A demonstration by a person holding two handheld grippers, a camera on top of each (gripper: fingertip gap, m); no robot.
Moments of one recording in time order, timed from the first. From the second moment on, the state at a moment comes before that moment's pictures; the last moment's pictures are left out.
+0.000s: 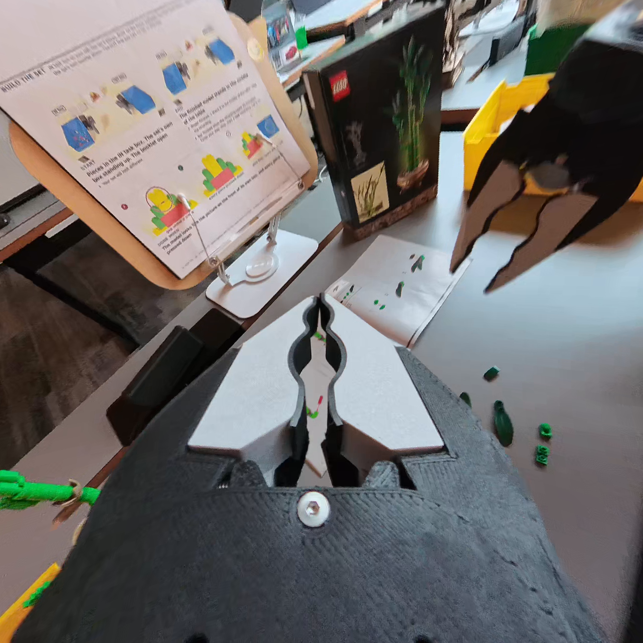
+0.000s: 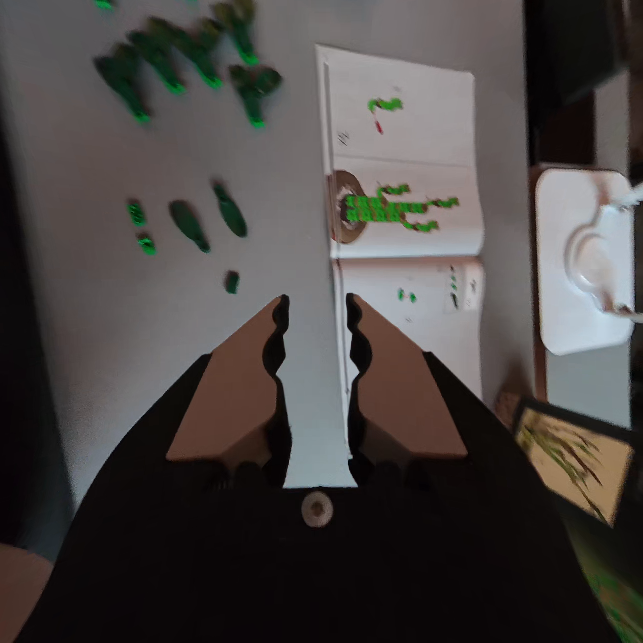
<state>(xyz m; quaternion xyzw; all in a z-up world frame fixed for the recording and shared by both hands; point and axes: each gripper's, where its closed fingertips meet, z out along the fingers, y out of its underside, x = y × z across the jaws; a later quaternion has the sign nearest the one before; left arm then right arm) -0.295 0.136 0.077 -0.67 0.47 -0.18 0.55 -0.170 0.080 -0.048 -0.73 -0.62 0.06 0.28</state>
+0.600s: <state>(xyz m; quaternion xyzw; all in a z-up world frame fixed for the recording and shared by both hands) -0.320 0.121 0.106 -0.64 0.45 -0.23 0.58 -0.271 -0.021 -0.120 -0.63 -0.70 0.27 0.21</state>
